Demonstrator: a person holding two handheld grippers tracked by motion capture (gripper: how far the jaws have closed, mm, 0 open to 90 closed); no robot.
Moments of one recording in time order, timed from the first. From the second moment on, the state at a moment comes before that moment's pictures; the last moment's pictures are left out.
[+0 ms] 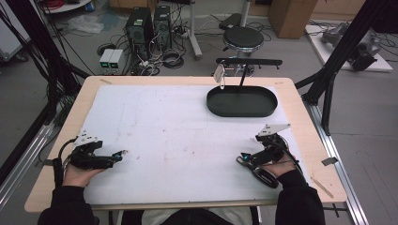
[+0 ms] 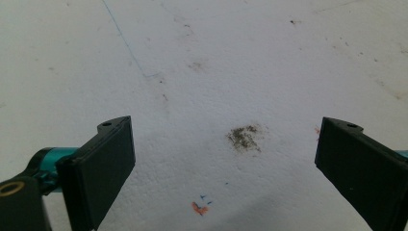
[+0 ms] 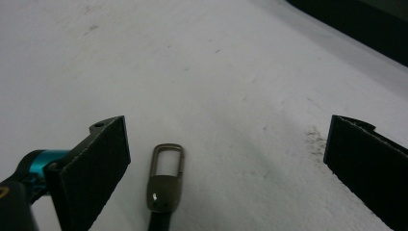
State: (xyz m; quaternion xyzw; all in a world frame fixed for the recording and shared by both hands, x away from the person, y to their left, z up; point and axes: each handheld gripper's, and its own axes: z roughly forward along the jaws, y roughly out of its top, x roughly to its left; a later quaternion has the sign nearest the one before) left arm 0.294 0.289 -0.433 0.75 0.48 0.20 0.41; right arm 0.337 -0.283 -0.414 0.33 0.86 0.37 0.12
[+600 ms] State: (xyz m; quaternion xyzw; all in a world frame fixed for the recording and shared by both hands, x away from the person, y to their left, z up) left arm 0.291 0.290 -0.432 0.75 0.48 0.20 0.41; right arm 0.328 -0.284 -0.414 0.33 0.89 0.29 0.08
